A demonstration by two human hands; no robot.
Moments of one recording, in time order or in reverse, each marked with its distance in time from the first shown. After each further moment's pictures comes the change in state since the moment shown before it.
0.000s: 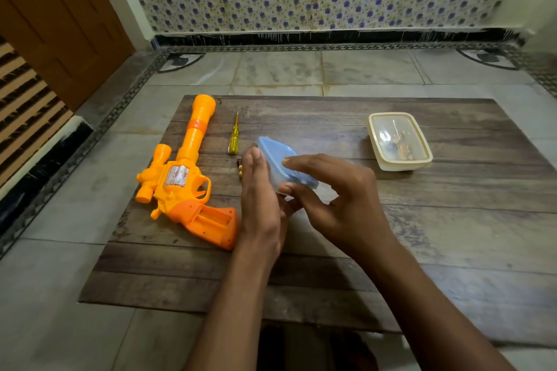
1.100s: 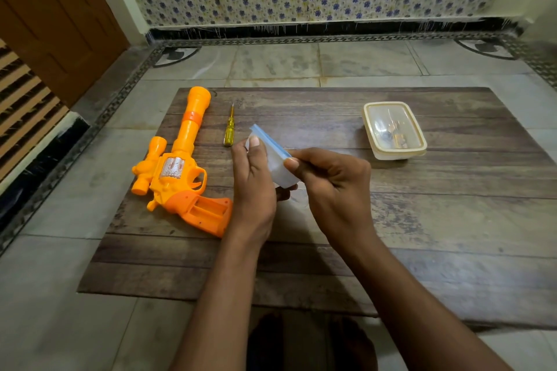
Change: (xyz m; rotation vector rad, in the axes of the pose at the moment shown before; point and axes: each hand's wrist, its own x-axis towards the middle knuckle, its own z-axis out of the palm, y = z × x) left_hand -0.001 0.006 0.000 0.370 0.012 0.192; right_hand -0.005 -0.007 0.016 0.274 0.165 0.408
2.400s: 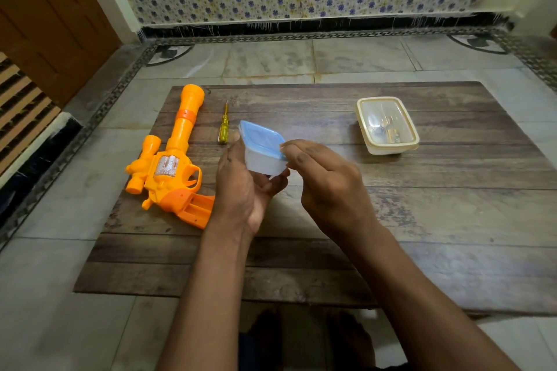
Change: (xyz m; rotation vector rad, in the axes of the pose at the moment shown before) left_hand 0.008 0.009 -0.011 -0.418 -0.108 -0.305; right_hand 0.002 0.009 -0.014 -0.613 -0.105 -0.656
